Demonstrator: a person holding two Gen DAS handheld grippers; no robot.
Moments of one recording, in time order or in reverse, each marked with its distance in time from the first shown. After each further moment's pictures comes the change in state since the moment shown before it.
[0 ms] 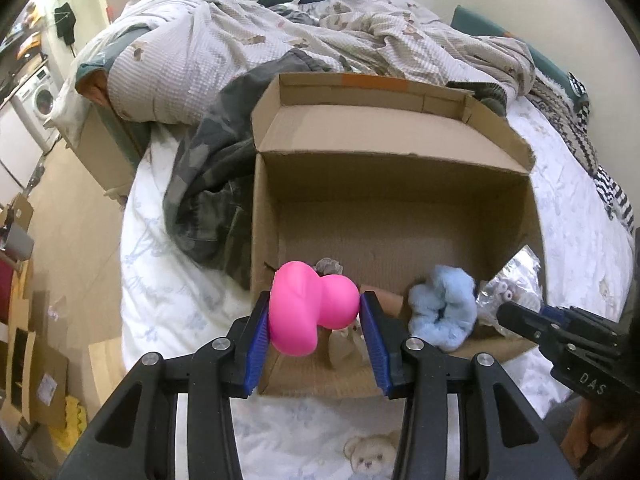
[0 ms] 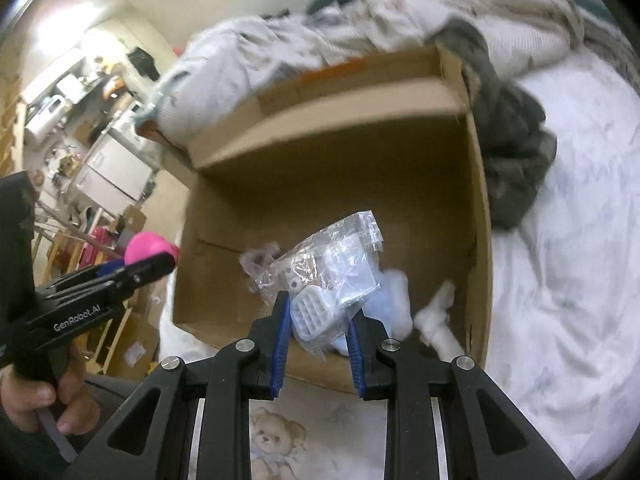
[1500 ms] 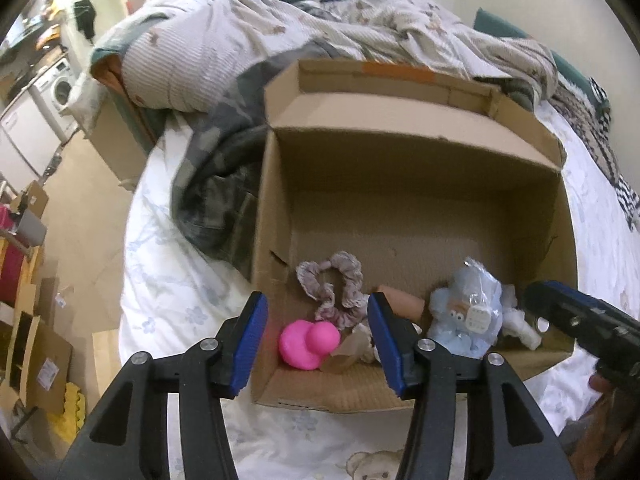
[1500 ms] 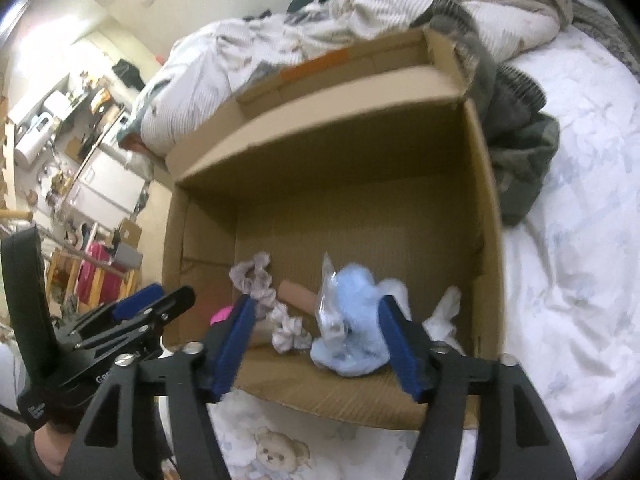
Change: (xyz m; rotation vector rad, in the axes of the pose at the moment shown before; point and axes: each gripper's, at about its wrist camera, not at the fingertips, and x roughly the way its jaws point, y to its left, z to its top) left arm 0.015 0.001 -0.009 -0.048 -0.019 0.075; right arm 0.014 -0.005 0.015 0.067 -0.028 -0.002
